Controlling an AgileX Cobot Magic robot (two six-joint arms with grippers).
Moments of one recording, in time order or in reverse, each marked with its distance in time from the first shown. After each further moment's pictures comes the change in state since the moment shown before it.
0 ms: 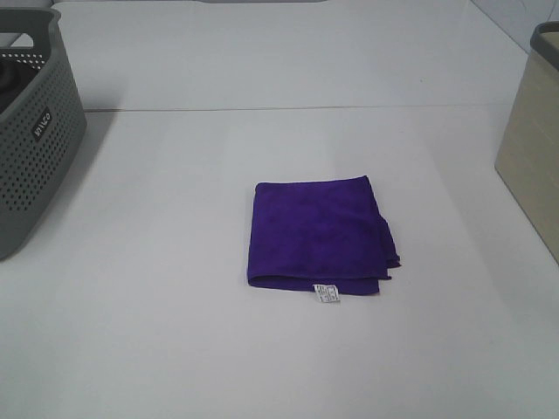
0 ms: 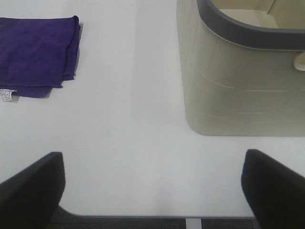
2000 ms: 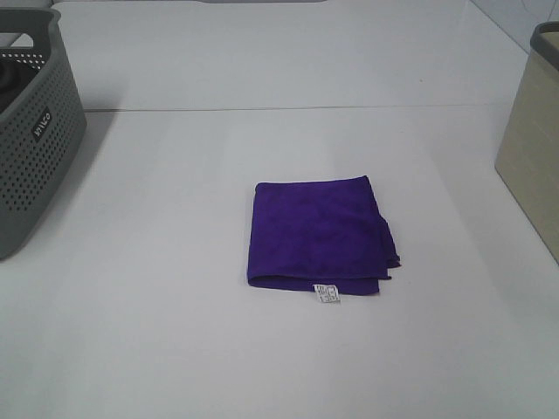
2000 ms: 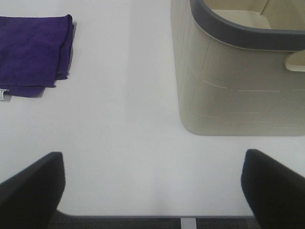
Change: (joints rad) left arm 0.000 0.000 0.000 -0.054 0.000 0.003; right arm 0.000 0.000 0.000 -0.014 0.000 -0.004
